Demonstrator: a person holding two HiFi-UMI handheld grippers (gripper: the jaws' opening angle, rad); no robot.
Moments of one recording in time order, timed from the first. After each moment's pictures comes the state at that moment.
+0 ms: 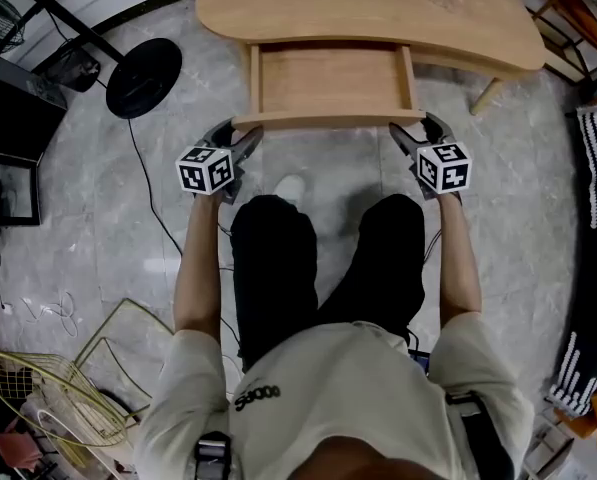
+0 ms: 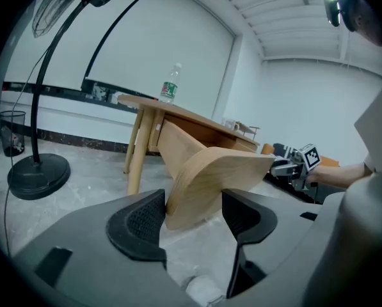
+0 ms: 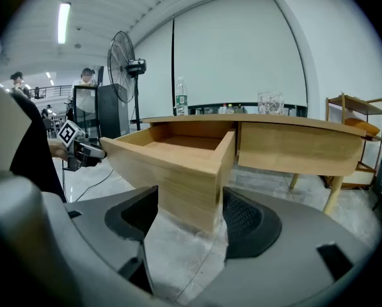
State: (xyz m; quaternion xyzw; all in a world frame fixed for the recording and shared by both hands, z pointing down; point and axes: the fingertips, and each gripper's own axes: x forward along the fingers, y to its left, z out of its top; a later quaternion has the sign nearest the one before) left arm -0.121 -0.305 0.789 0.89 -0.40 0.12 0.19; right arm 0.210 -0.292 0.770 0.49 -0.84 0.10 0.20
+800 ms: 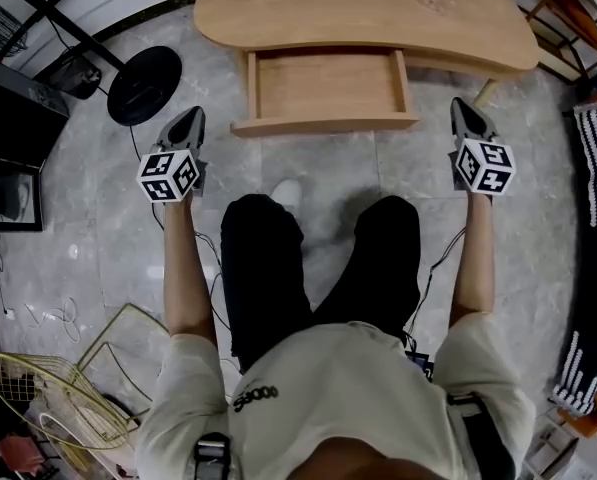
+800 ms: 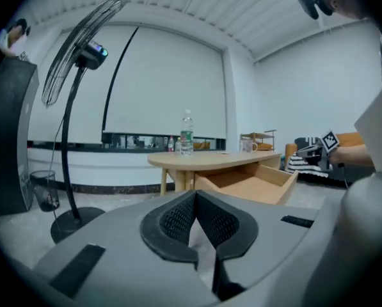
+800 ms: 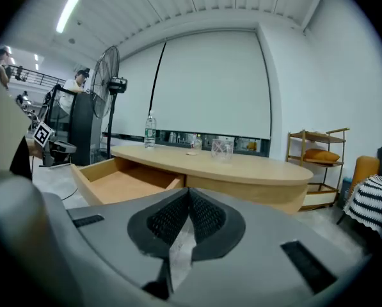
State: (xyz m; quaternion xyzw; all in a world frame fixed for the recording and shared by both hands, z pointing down) left arm -0.203 -0.323 0.685 0.85 -0.51 0.09 0.05; right arm 0.306 -0.296 0.660 0.61 -0.78 0.01 0.13
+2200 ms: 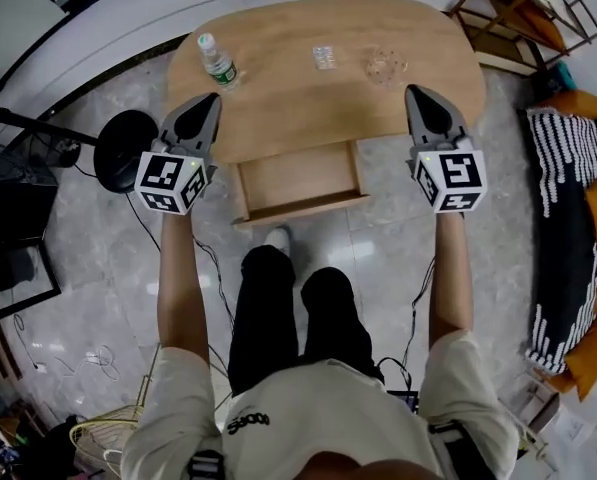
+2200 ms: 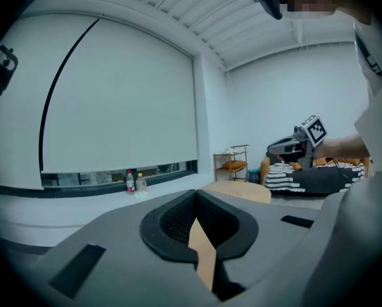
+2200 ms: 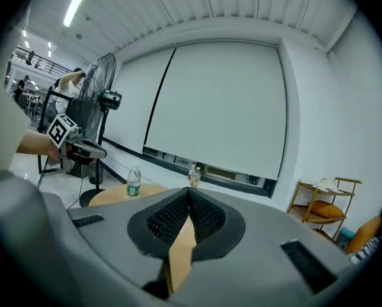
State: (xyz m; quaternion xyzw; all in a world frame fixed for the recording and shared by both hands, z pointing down) left arm -0.046 -0.514 0.401 0.92 -0.37 0.10 -0.01; right arm 0.249 -0.448 0.364 0.61 -0.78 -0.05 0.15
